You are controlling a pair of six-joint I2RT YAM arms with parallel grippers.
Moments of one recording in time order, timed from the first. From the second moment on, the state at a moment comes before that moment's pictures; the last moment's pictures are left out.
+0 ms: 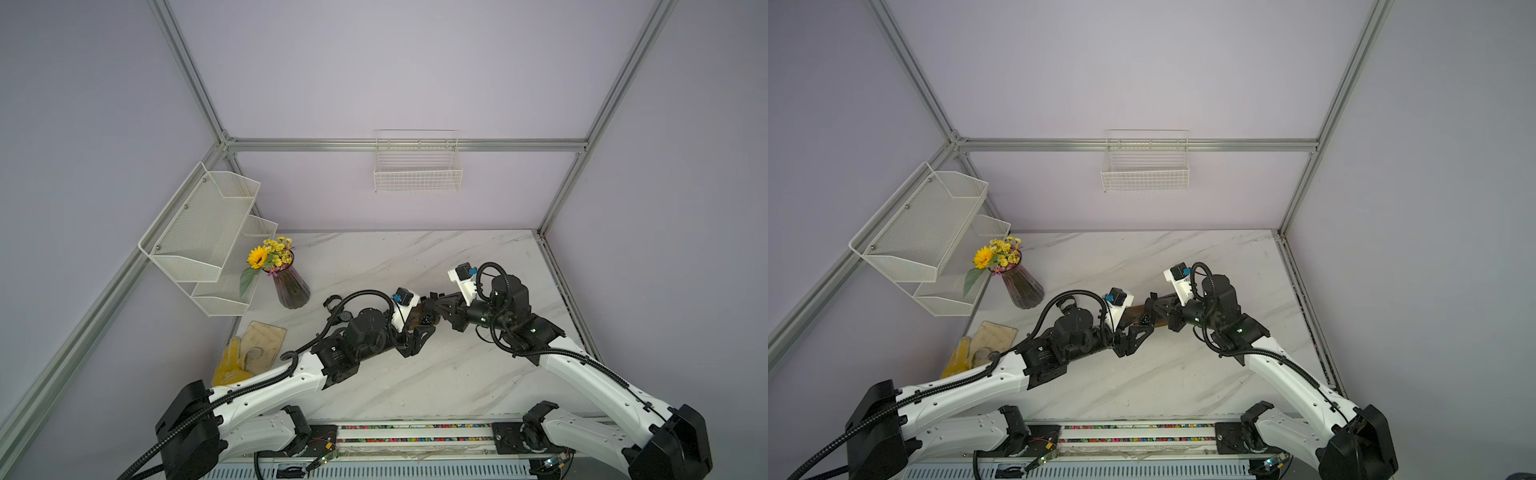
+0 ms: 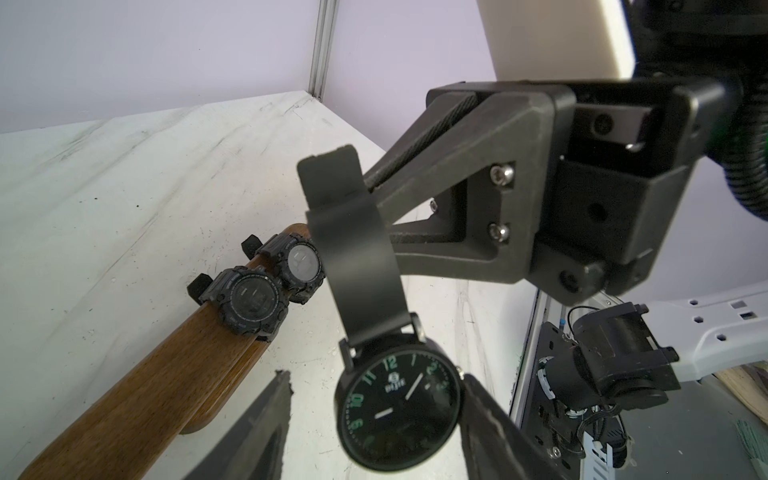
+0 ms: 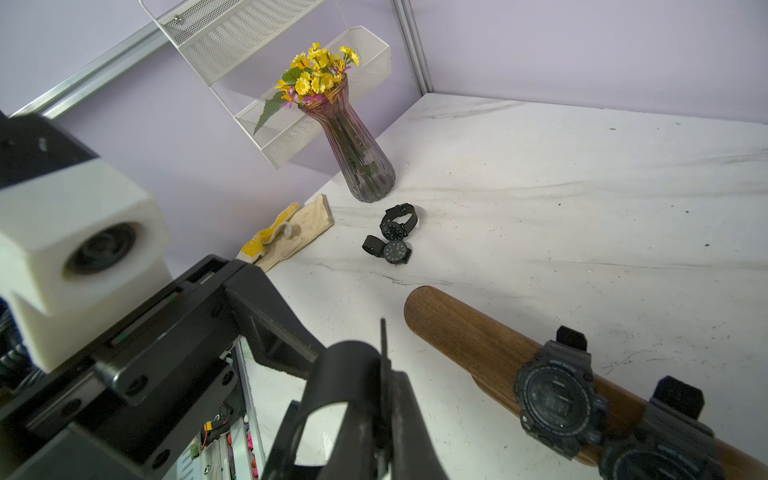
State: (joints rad) left arm -0.93 1.14 0.72 0.13 0.08 -0.32; right arm 0.51 1.07 0.79 -0.07 -0.54 0.23
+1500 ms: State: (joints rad) left arm -0.93 1.15 0.77 0.05 0.08 -0.34; right arm 0.58 1.07 0.79 -0.07 -0.41 0.19
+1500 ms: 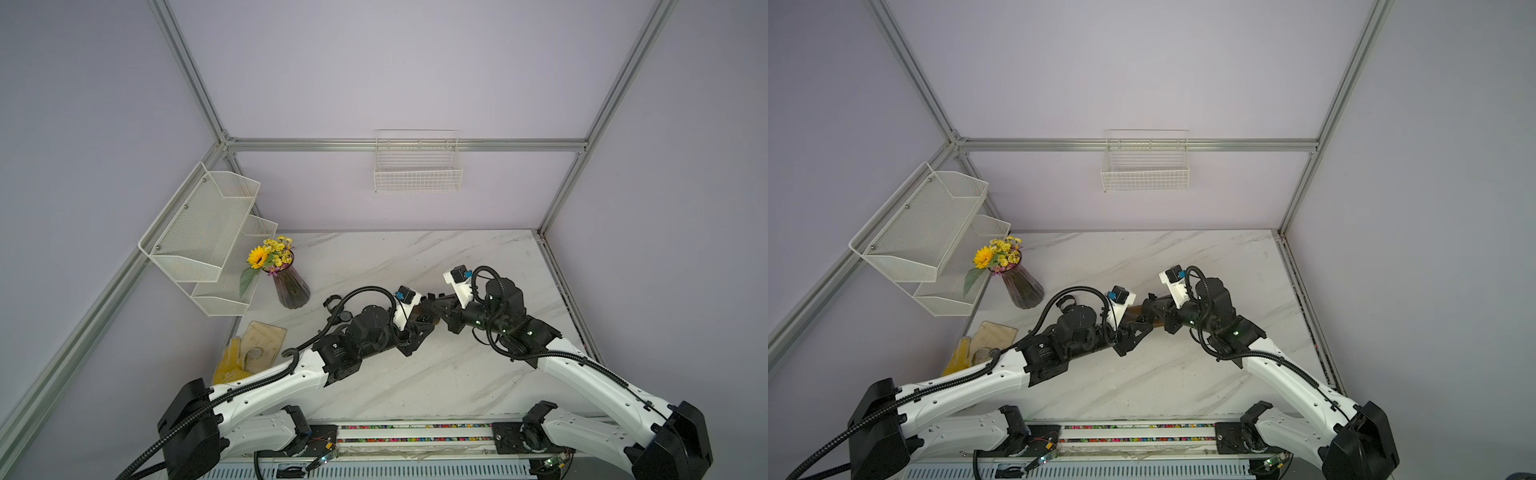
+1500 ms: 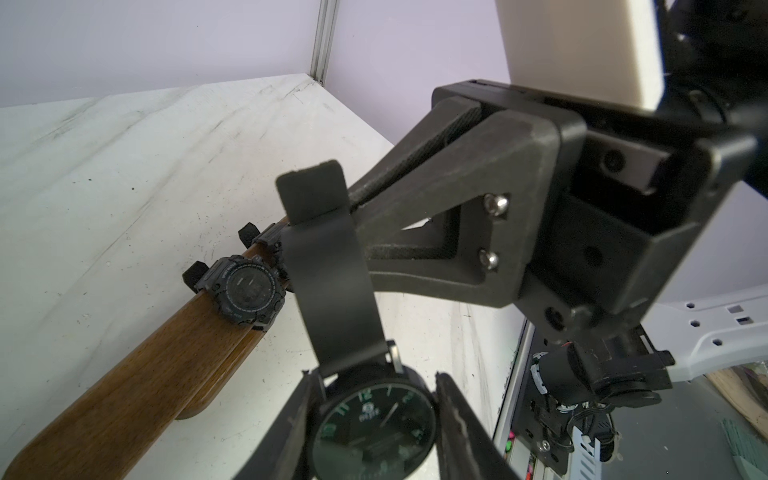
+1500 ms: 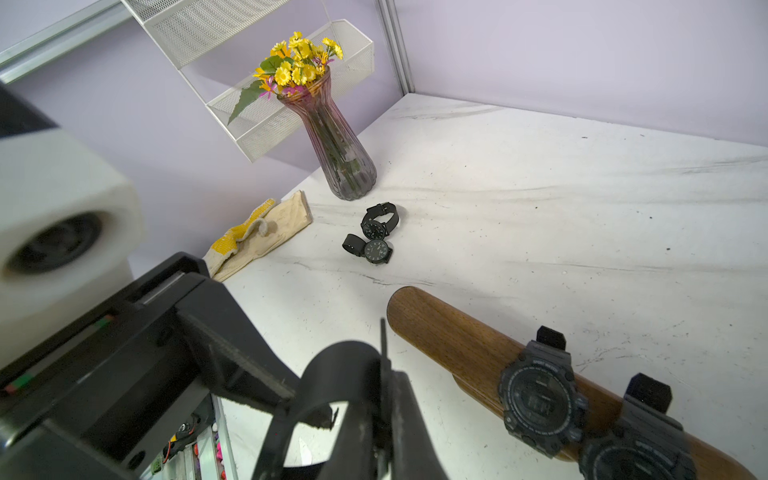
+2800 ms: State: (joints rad) left arm -0.93 1.18 0.77 0.02 0.05 -0.36; right arm 0.60 1.08 0.78 -0.05 -0.39 0.22
